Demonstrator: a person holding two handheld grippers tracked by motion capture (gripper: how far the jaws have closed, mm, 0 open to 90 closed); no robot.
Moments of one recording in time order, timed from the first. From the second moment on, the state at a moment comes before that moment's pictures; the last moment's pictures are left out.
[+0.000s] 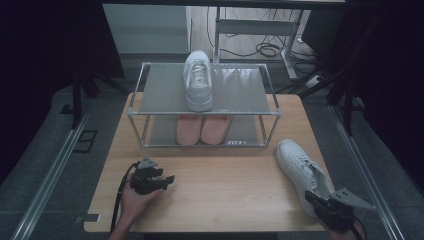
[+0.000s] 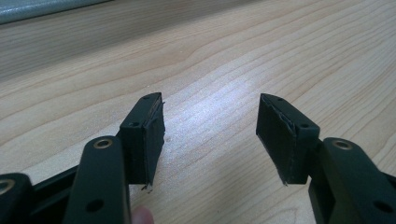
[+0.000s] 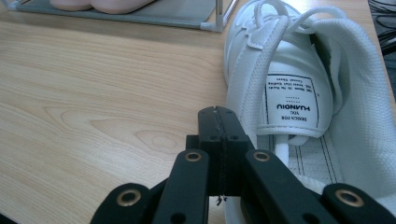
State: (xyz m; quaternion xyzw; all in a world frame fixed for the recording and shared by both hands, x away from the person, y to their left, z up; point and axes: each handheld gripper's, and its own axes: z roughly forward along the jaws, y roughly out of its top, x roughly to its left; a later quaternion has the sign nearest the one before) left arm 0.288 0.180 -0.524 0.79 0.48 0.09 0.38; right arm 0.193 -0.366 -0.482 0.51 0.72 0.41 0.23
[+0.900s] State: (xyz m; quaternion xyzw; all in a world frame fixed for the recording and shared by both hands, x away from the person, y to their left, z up) left arm 0.289 0.178 -0.525 0.79 0.48 0.09 0.38; right arm 0.197 -0.371 -0.472 0.49 0.73 0.42 0.23
